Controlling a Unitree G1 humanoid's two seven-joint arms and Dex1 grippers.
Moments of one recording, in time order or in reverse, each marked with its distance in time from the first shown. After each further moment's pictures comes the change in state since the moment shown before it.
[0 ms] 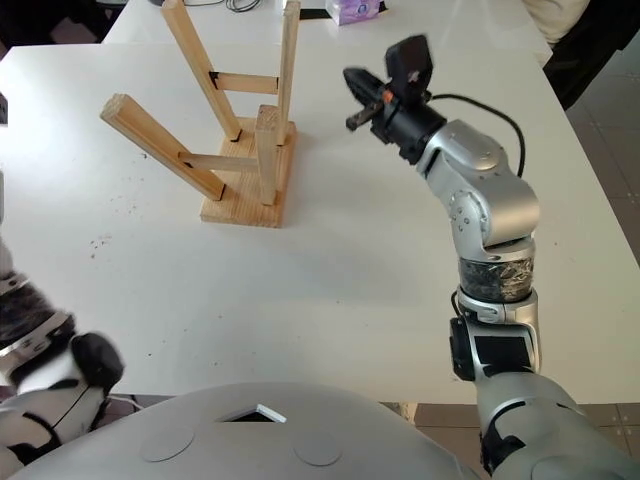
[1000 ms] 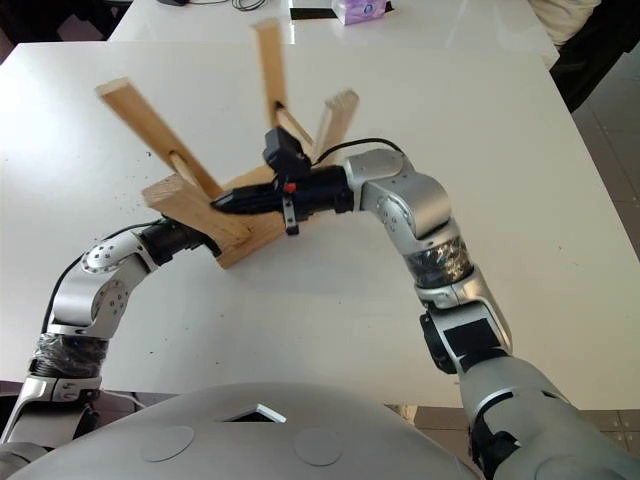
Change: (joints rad) left arm 0.157 -0.060 -0.686 0.094 0.849 -0.236 -0.658; right arm -0.061 0.145 0.278 -0.016 0.230 0.099 0.690
